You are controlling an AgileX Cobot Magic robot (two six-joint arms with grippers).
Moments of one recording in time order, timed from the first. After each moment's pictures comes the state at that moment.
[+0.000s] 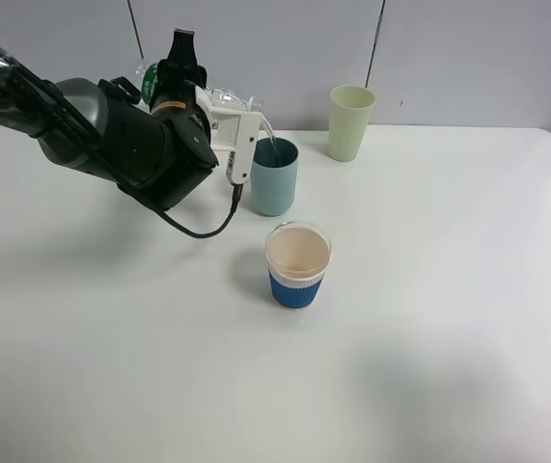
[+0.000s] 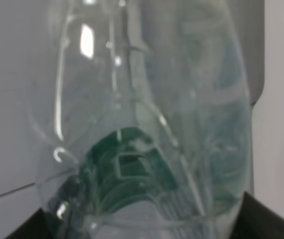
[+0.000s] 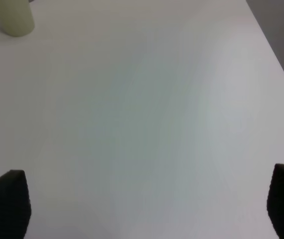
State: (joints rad) left arm -0.72 2.02 -1.09 -1.17 -1.07 2.48; right arm -0.09 0.00 -0.50 -0.01 1.07 -0.01
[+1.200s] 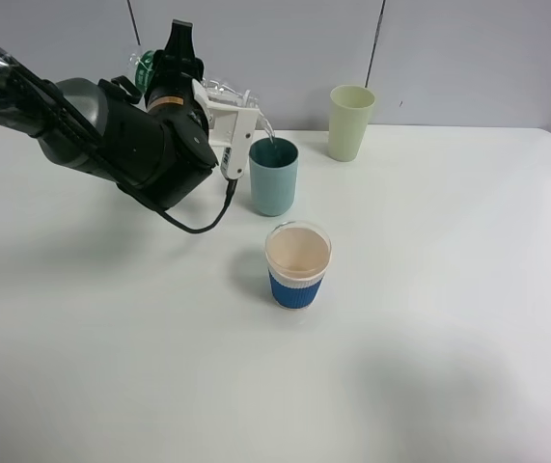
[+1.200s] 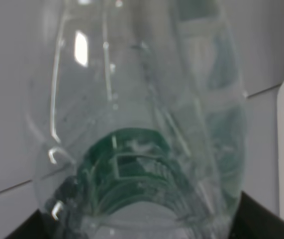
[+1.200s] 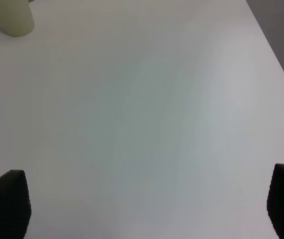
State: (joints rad) left arm -0.72 2.02 -1.09 -1.15 -1.14 2.50; right arm -0.09 0.00 -0.50 -0.01 1.07 -0.01
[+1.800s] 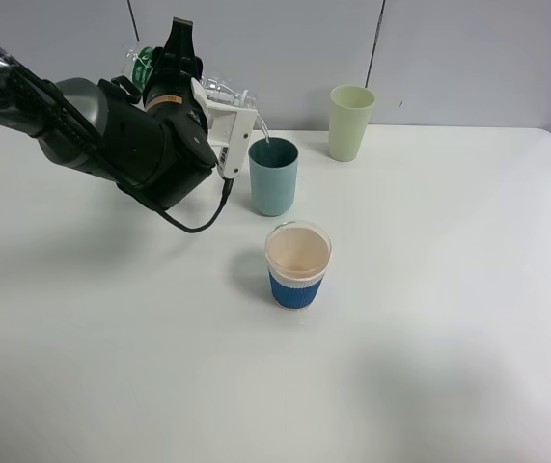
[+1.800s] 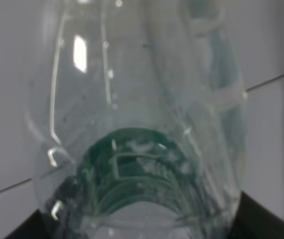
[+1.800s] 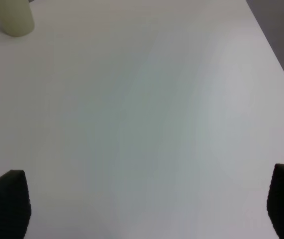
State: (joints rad) left arm -0.72 2.02 -1.09 -1.15 -1.15 2.54; right arm -0.09 0.00 -0.50 -0.01 1.07 -0.01
